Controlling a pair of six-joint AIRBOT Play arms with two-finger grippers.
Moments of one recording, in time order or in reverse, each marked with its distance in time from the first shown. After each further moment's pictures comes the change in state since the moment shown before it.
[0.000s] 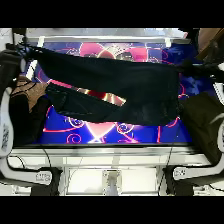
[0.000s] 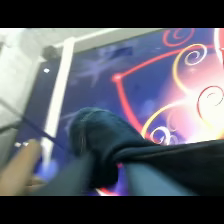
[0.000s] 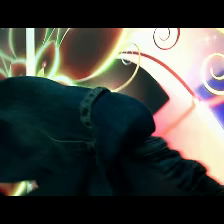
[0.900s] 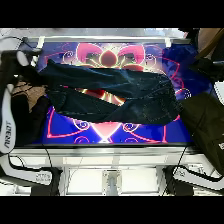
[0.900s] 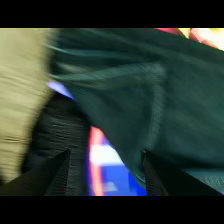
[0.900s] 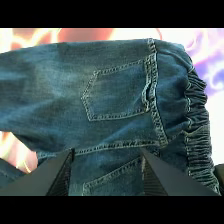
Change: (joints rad) left arm -0.041 -0.010 0.040 -0.377 -0.925 0.221; right arm -0.119 0.280 0.030 -0.134 0.299 -0.016
